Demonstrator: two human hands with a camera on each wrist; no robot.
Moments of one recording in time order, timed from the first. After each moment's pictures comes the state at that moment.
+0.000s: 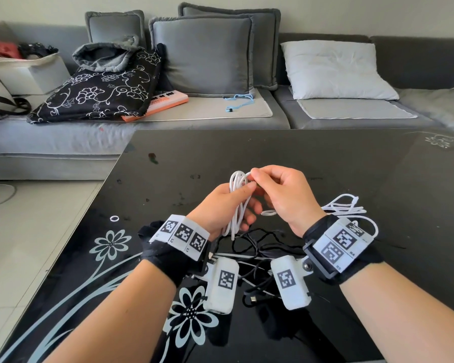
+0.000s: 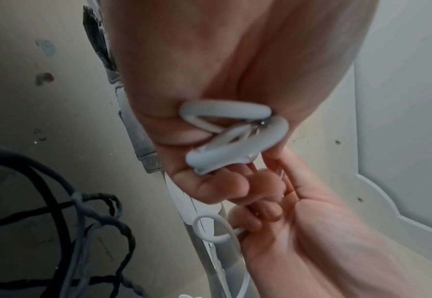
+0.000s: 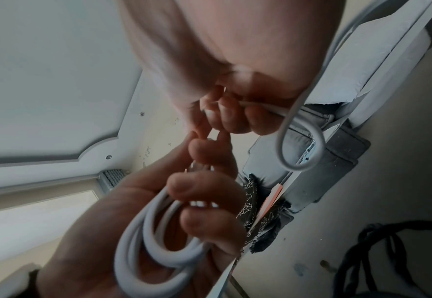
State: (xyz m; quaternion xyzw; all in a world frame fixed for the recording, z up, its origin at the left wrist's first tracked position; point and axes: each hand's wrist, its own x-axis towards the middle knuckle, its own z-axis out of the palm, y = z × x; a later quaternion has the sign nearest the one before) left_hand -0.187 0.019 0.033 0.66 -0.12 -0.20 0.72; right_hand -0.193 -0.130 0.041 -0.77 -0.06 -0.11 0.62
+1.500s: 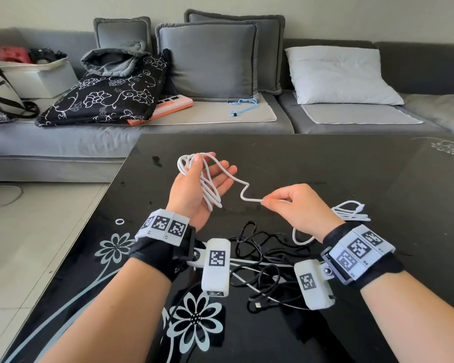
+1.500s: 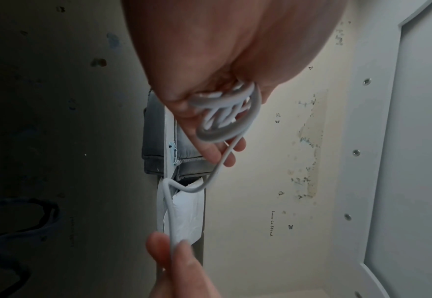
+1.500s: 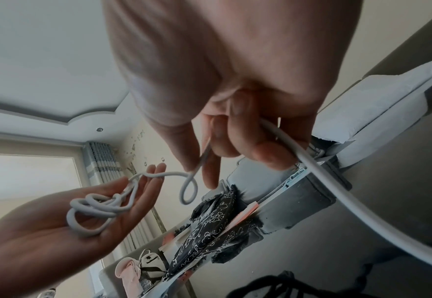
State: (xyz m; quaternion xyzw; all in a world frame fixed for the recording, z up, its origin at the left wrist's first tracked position) left_hand -0.159 0.053 0.041 0.41 0.02 -0.04 0.91; right_hand -0.185 -0.157 0.031 -0.90 -0.03 -0.01 0.43
